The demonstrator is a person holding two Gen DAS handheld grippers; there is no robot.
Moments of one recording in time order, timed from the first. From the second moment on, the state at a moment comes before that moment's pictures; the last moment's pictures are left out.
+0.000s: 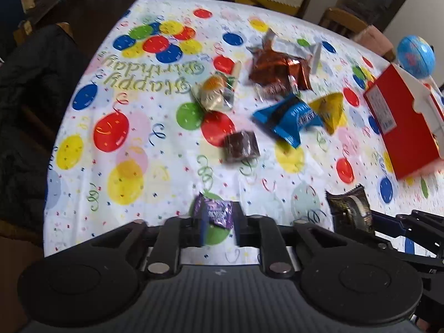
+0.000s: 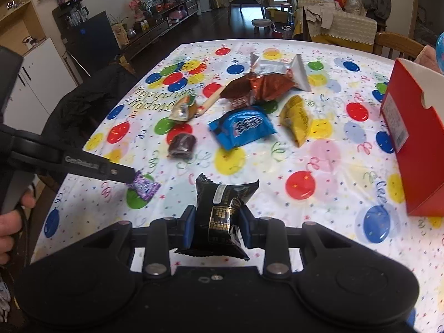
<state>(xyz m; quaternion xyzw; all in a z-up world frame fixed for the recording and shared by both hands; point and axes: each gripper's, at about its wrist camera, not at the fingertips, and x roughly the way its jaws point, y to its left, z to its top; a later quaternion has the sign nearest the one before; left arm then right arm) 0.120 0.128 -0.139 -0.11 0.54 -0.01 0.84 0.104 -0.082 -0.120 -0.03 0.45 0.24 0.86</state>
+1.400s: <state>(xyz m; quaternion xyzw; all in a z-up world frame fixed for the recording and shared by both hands) 0.111 0.102 -0.135 -0.07 0.51 -0.01 0.86 0.091 -0.105 -0.114 -0.01 0.45 0.21 0.87</state>
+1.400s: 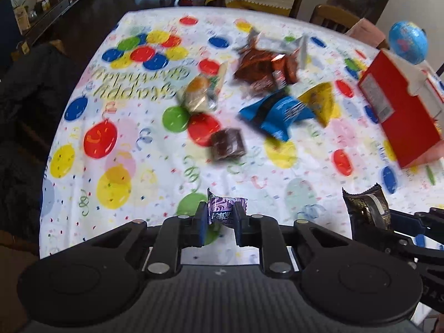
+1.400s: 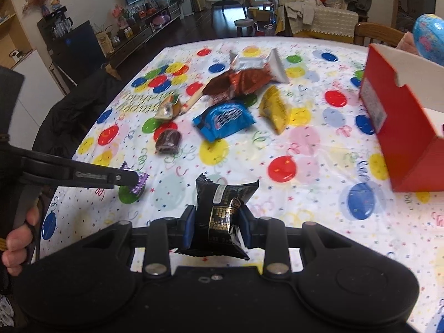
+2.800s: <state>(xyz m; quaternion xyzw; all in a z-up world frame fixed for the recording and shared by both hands) 0.252 -0.222 -0.045 0.00 0.46 -0.13 0.88 0.205 -0.385 -0.043 0.00 0.37 0.12 0.92</state>
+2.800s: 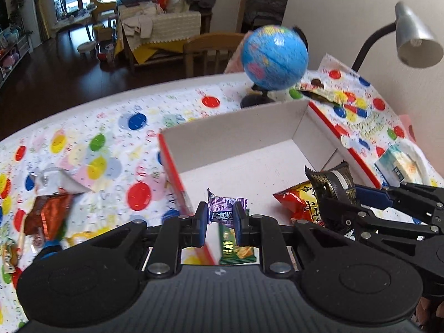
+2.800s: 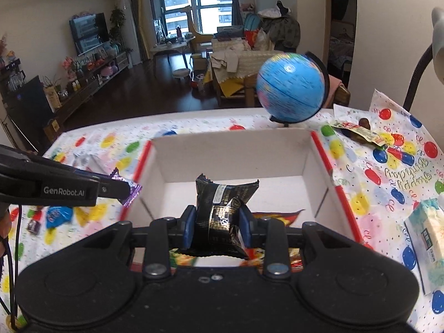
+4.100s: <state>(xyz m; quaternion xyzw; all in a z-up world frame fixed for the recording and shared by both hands) 0.264 -0.257 -0.081 0.02 0.51 -0.11 0.85 0.207 -0.409 -0.067 0.02 0.42 0.16 0.90</state>
